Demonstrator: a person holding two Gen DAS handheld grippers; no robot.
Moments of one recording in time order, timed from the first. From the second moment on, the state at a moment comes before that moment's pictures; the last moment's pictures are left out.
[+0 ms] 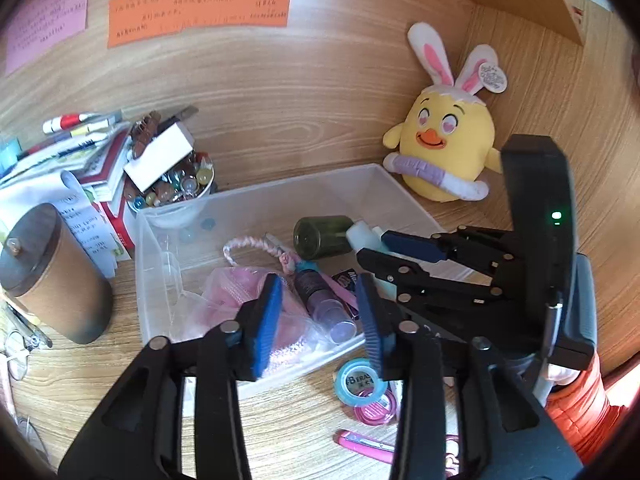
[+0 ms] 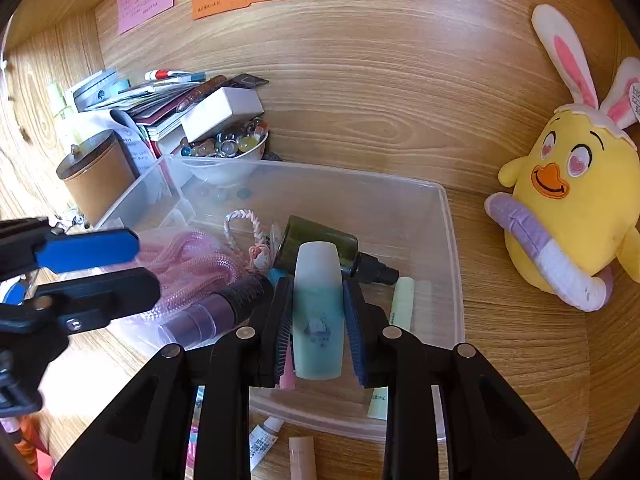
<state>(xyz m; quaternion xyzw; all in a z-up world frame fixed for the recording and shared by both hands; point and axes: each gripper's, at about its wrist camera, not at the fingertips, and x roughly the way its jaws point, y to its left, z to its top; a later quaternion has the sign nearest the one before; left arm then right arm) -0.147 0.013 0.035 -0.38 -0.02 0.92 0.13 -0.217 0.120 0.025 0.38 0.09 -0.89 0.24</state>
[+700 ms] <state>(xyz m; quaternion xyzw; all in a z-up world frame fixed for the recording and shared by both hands) -0.075 0.035 -0.005 -0.41 -0.02 0.90 0.10 -0.146 0.180 0.028 0.36 0.11 -0.91 0.19</state>
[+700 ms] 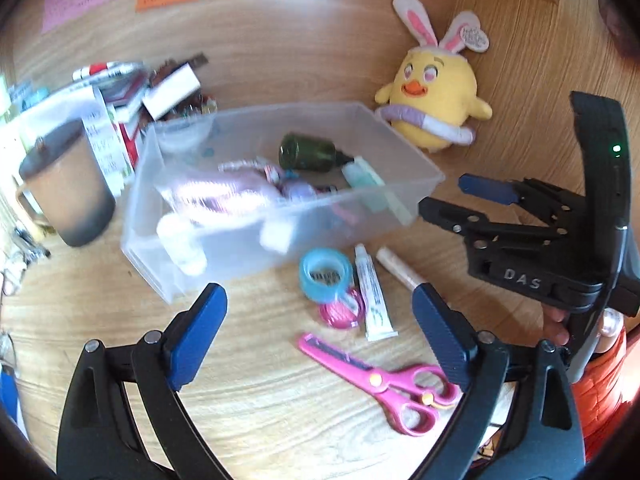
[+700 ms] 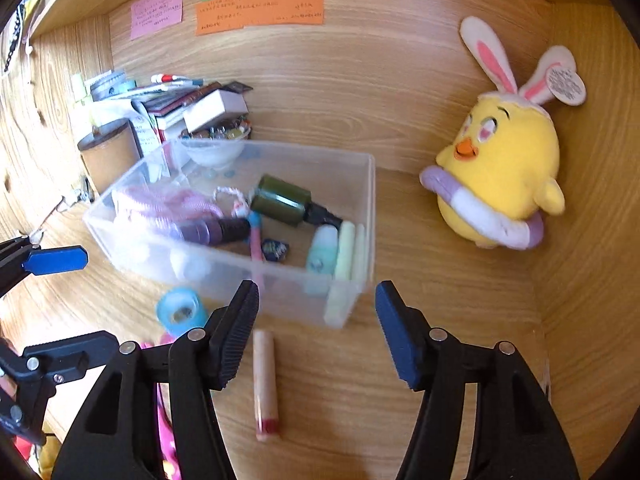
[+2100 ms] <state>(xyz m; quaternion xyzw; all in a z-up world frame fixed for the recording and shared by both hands) -0.054 0.067 -0.050 -0.48 0.02 0.87 0.08 -0.099 0.192 -0.027 0.43 0.12 -0.86 0.25</state>
